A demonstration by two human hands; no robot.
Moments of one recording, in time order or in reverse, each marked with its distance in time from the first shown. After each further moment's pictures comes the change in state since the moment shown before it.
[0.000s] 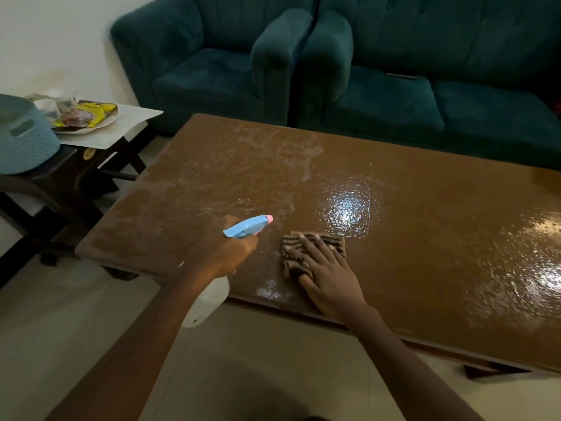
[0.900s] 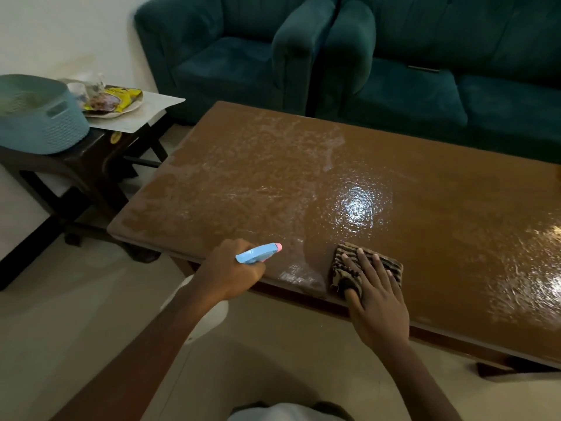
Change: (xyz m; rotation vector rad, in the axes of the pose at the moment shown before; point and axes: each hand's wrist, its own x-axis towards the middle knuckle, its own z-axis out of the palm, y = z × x) left_hand -0.039 -0.054 -0.003 0.109 -0.087 0.148; right_hand -0.073 -0.006 0.018 0.031 0.130 0.310
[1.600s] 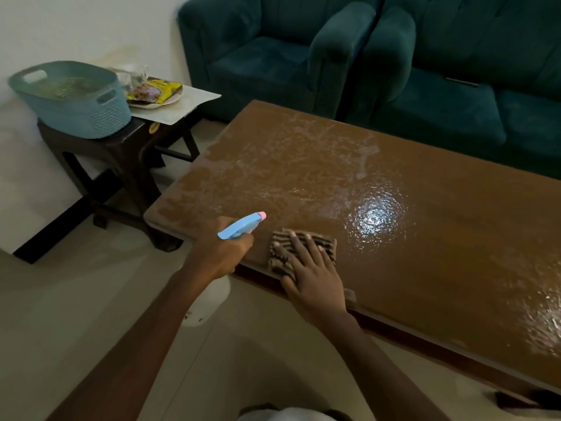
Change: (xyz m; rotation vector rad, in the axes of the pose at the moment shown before) left_hand -0.007 -0.029 -0.053 -0.245 0.264 -0.219; right_hand 0.050 -0.135 0.033 -0.030 -0.154 -0.373
